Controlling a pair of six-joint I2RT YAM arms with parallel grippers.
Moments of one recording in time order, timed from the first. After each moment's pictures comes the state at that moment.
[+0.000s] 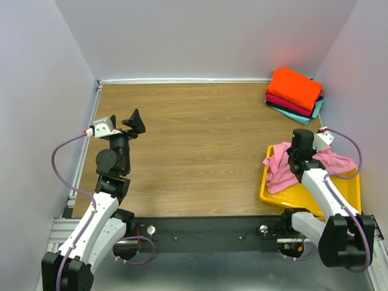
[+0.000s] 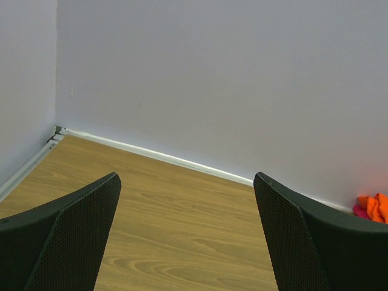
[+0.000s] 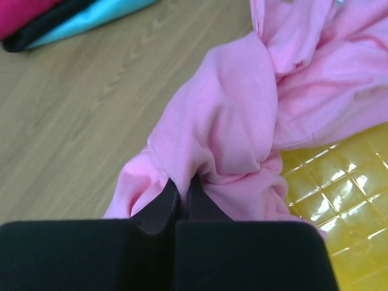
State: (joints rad) left arm -0.26 0.71 0.45 0.60 -0.37 -0.24; right arm 0.01 1.05 0.53 -0.16 0.58 0.69
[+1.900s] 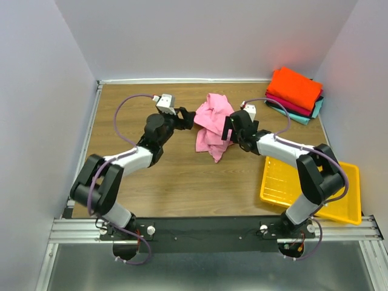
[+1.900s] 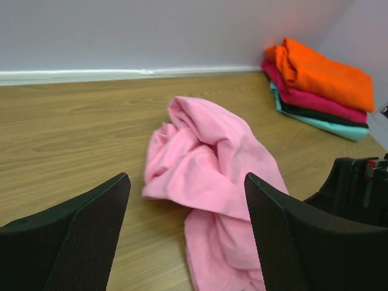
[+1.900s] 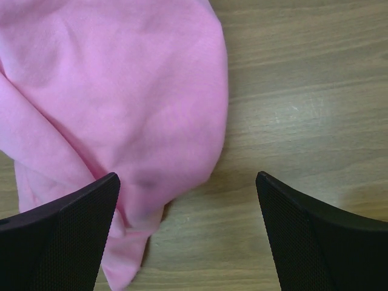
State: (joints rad) left arm -0.45 1.48 0.72 0.77 -0.02 -0.31; right arm 0.54 1.67 1.00 -0.10 0.39 0.52
